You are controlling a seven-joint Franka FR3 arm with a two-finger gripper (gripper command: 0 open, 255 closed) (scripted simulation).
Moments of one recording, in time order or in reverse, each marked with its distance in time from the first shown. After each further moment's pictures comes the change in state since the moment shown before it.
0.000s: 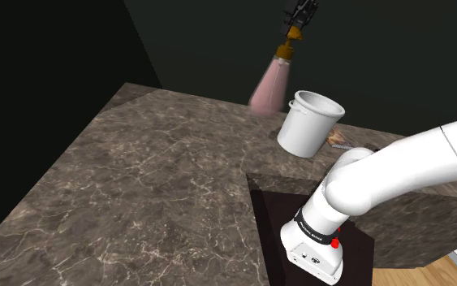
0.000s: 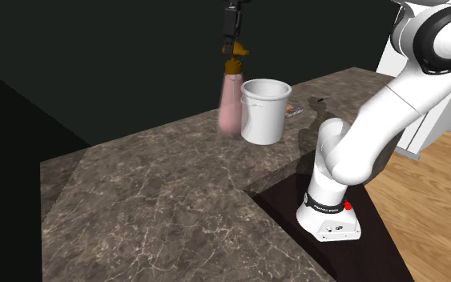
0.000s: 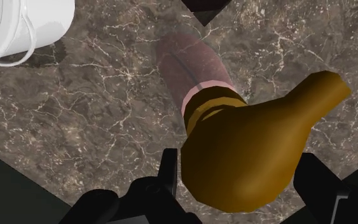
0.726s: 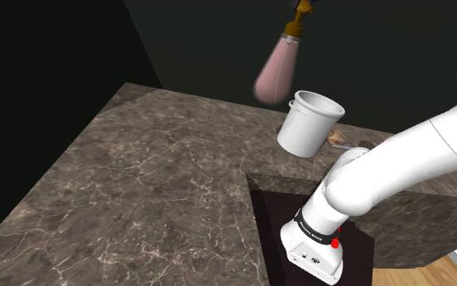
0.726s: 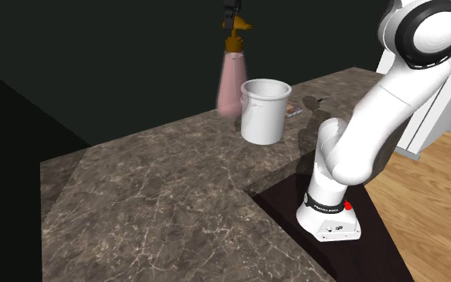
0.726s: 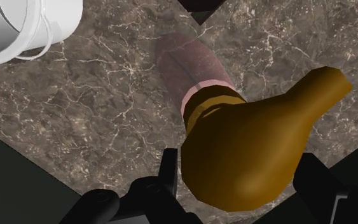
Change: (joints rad) arm 0.010 0.113 -0.007 0.270 0.014 -0.157 0.010
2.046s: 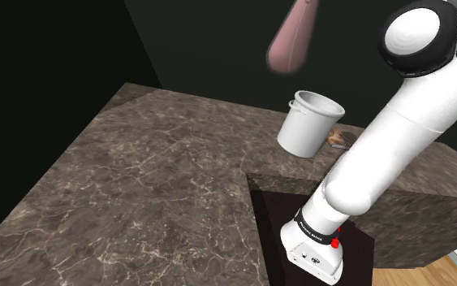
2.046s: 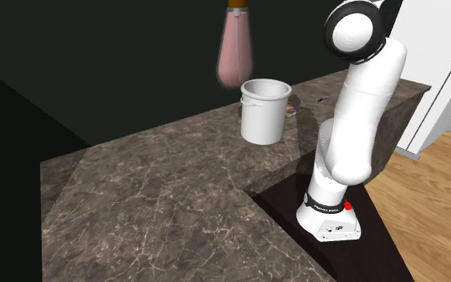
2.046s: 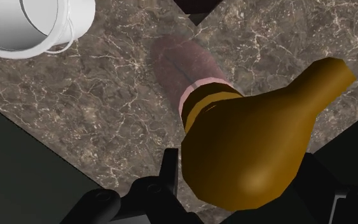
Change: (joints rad) arm -0.012 0.394 -0.094 0.801 0.105 -0.421 -0.021
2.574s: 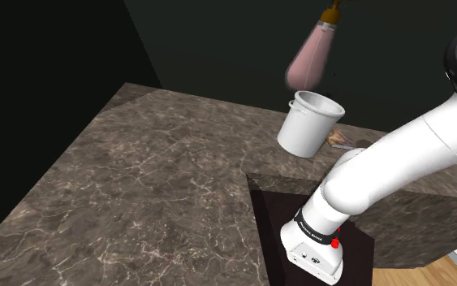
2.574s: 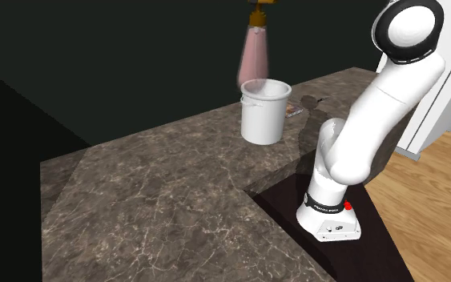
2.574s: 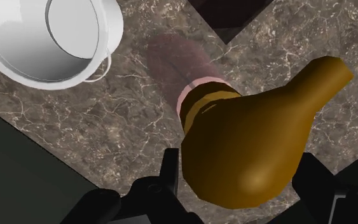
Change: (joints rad) arm -0.038 -0.319 -0.051 -0.534 -0.136 0.216 -0.178
